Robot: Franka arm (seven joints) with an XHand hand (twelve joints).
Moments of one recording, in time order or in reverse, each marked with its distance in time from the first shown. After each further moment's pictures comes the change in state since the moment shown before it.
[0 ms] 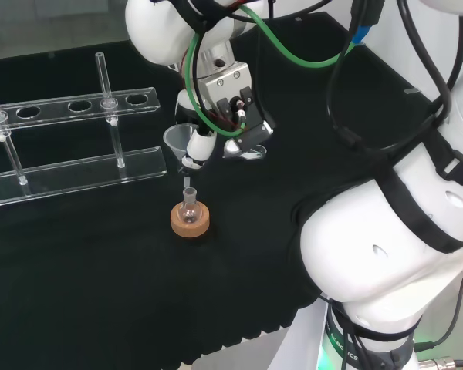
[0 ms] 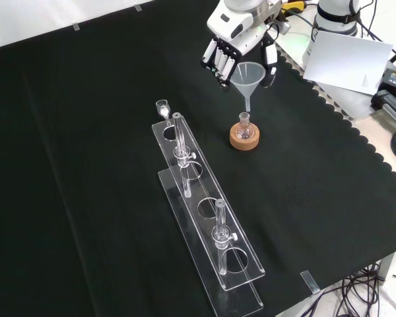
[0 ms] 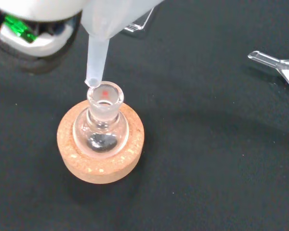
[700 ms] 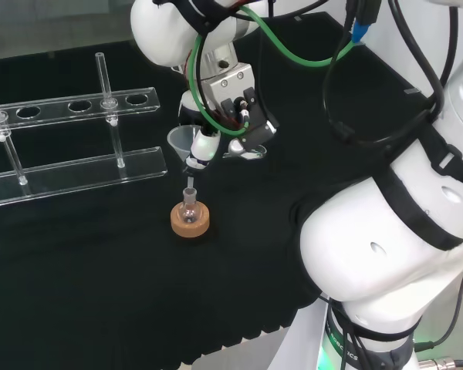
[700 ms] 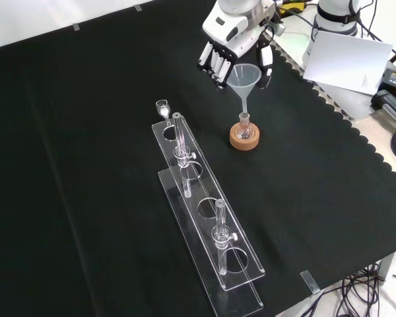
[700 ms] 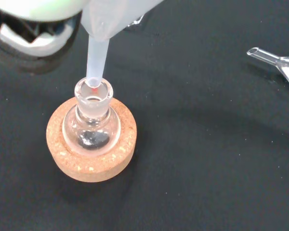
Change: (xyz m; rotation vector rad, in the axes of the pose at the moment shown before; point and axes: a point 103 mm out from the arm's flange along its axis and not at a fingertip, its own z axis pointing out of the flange) arm -0.007 0.008 0.006 0.010 -0.004 -0.016
